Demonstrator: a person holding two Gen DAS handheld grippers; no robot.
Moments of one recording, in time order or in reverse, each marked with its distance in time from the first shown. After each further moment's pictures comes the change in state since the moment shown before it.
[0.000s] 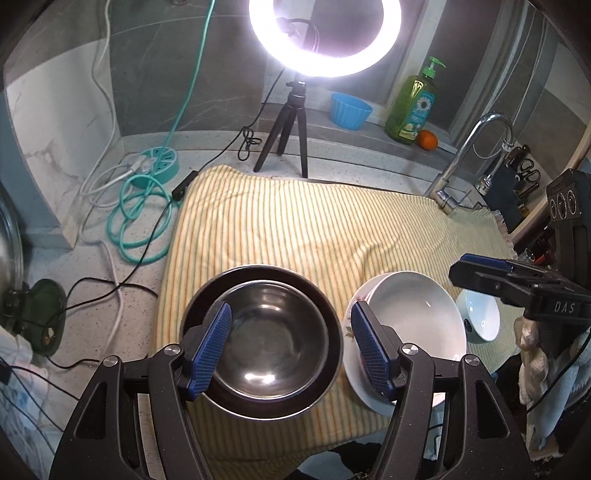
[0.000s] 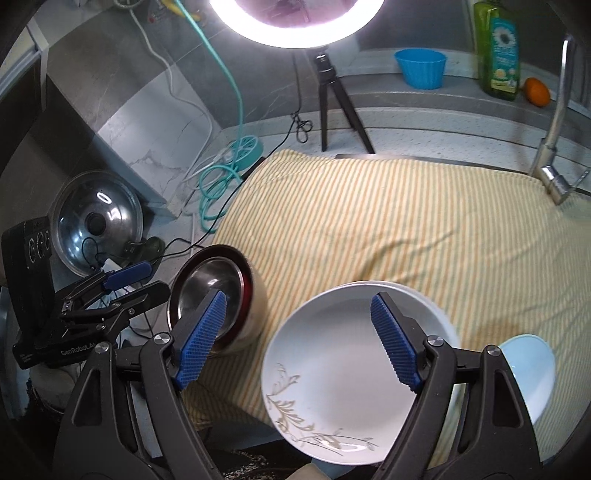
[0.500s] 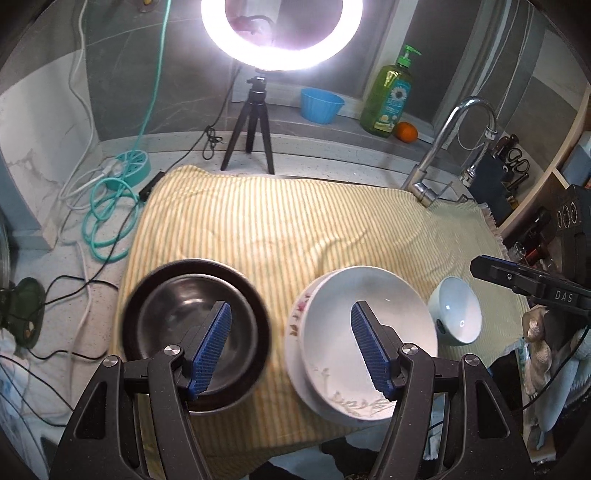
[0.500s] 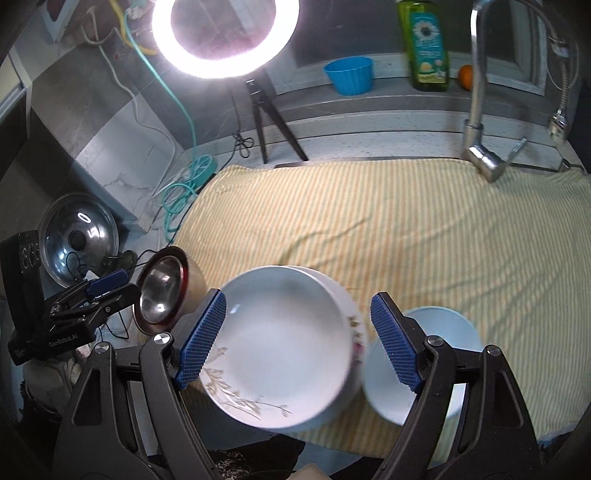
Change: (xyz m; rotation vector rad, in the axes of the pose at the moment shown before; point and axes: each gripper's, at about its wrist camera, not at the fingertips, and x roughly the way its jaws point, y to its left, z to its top) left arm 0.009 -0.059 -0.007 0.016 0.001 -0.023; right arm -0.059 -0.081 -0.025 0.072 -0.043 -0.077
